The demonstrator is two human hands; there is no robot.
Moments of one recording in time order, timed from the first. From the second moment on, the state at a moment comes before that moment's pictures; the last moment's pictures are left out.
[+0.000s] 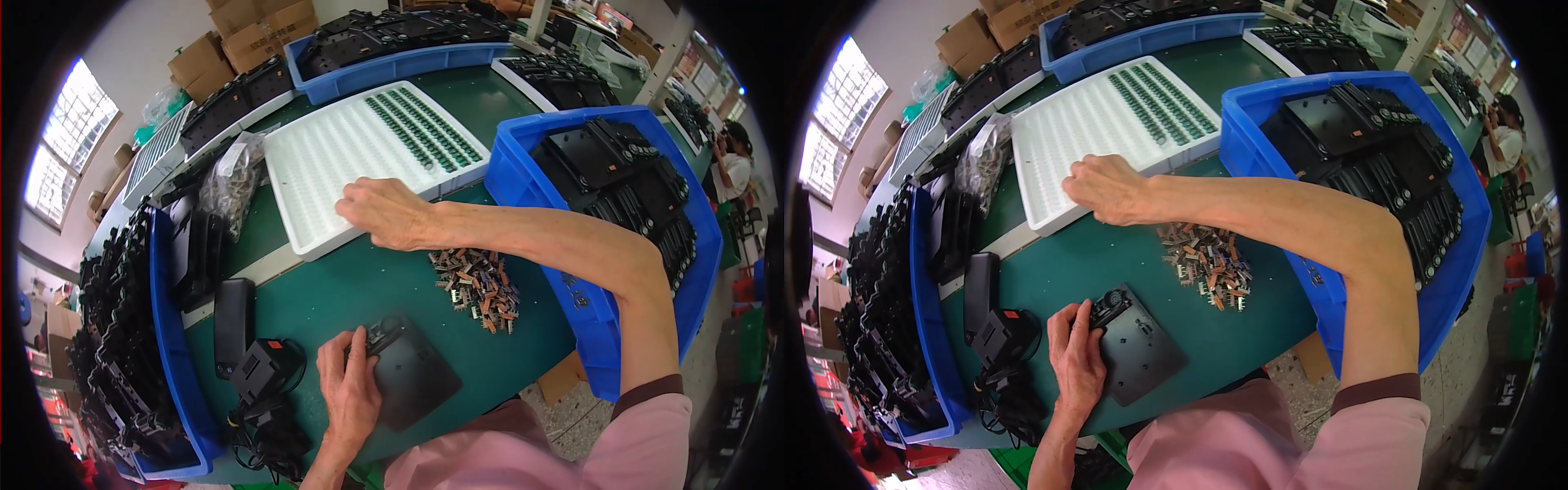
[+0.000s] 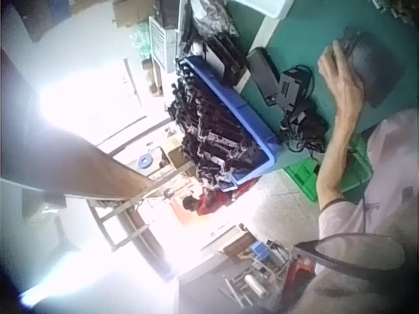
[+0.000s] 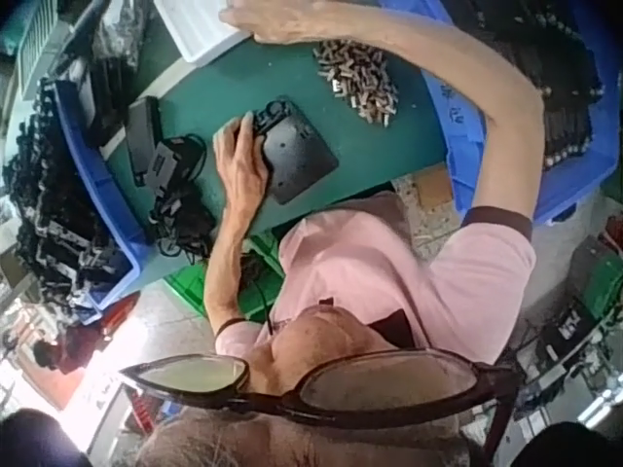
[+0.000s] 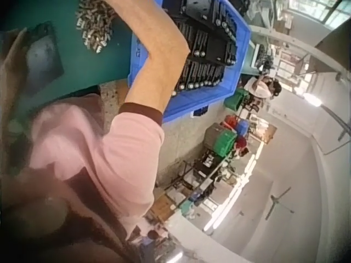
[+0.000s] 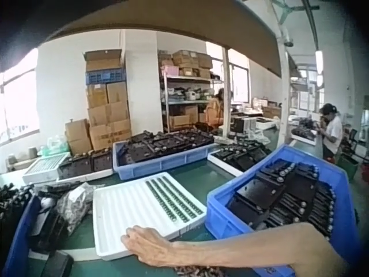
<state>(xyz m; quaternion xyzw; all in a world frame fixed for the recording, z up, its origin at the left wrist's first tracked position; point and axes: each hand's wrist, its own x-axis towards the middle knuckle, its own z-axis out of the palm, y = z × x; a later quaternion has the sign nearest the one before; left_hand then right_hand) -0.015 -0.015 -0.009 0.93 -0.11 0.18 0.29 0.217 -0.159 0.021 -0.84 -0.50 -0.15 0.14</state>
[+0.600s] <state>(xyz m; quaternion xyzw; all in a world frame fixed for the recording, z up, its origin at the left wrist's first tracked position) -0.018 -0.016 -0.009 0.93 -0.11 0.17 0.30 0.190 -0.145 0.024 -0.80 -0.58 -0.10 0.11</state>
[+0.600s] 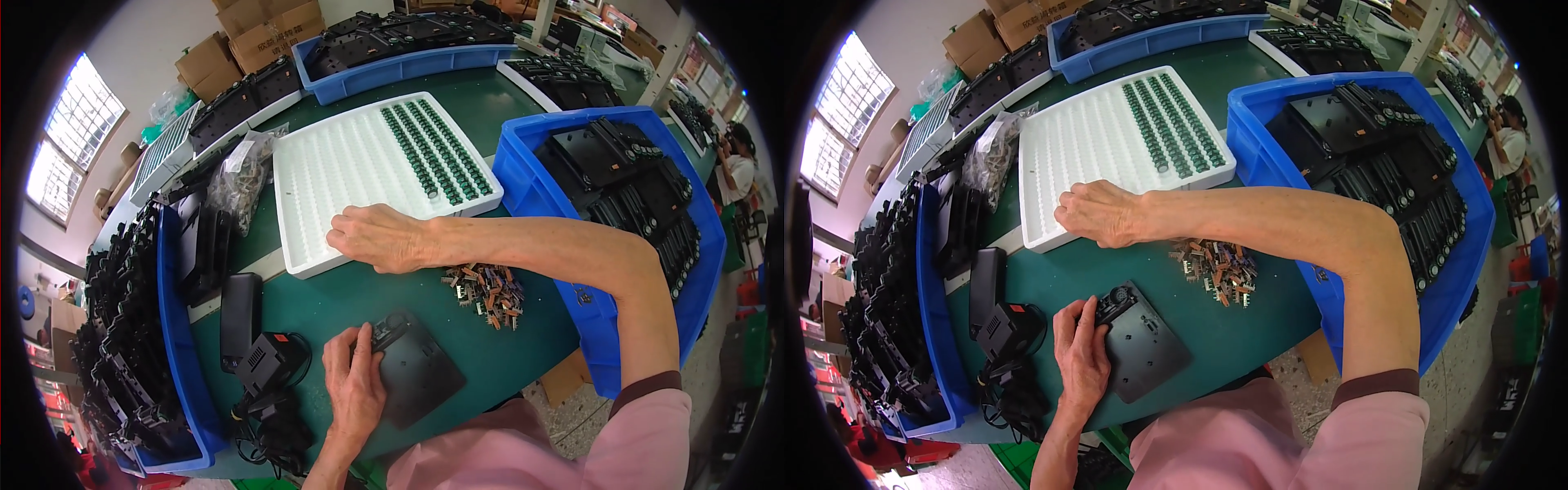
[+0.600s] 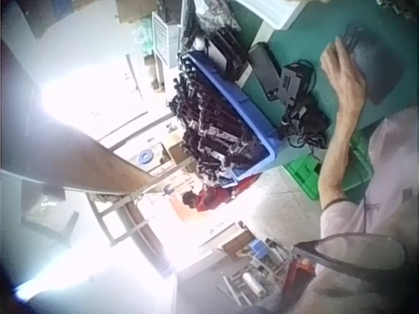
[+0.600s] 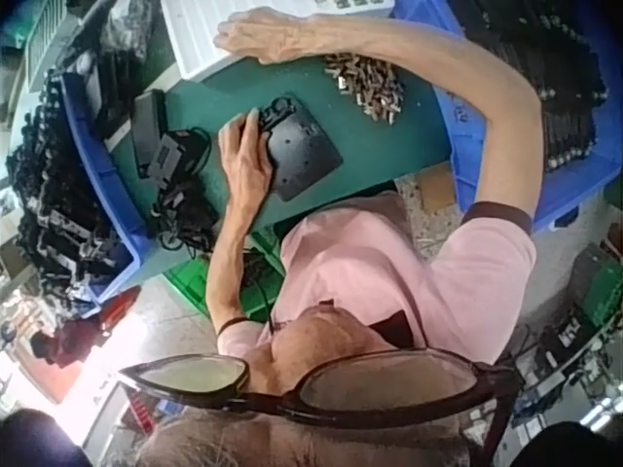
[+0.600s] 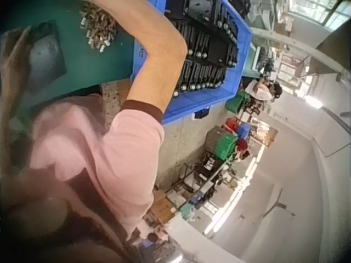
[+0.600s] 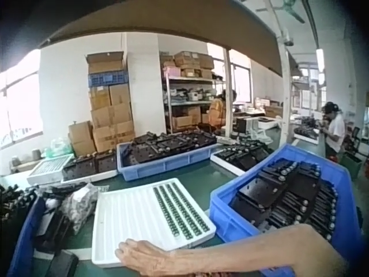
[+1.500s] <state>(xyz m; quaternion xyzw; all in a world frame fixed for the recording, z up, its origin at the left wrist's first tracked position) -0.016 -0.013 -0.012 0.92 -0.12 0.20 0.32 0.189 -0.153 0.041 -0.78 -0.62 -0.08 0.07</state>
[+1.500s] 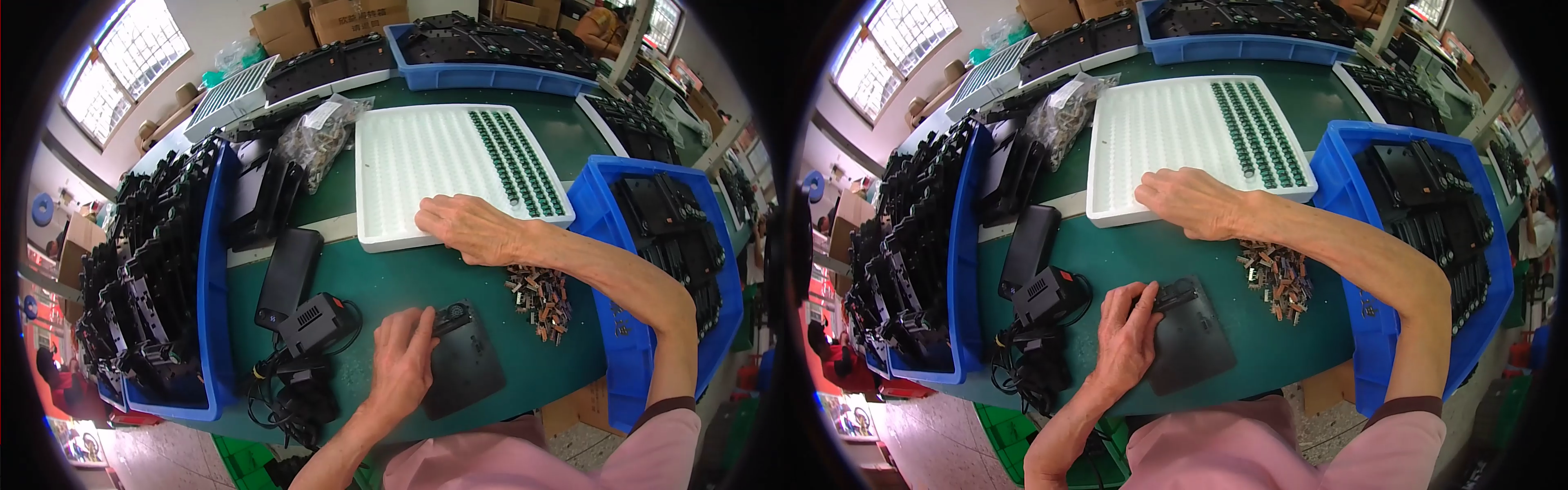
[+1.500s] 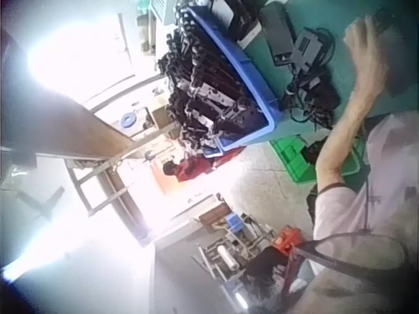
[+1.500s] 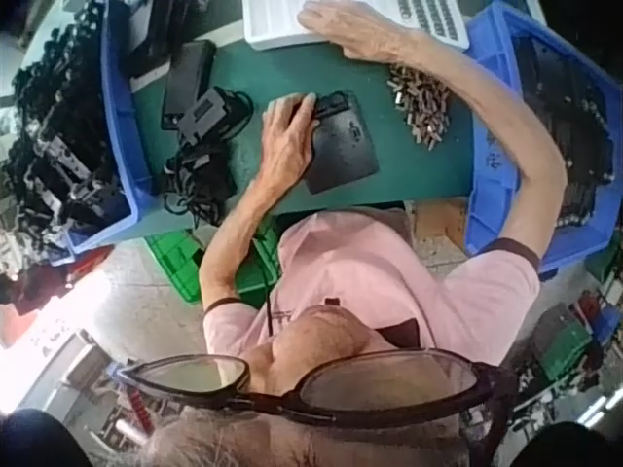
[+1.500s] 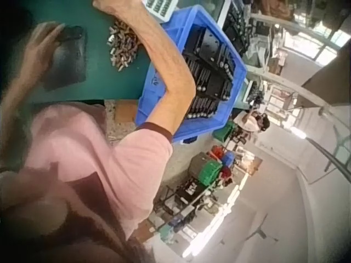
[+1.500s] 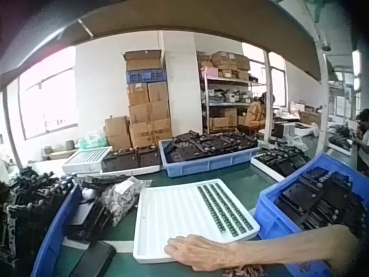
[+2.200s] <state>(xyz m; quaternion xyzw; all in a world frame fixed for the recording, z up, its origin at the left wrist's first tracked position) -0.018 -0.015 -0.008 0.91 -0.11 0.19 0.36 0.325 0.053 0.046 -0.79 -0.19 0.22 0.53</state>
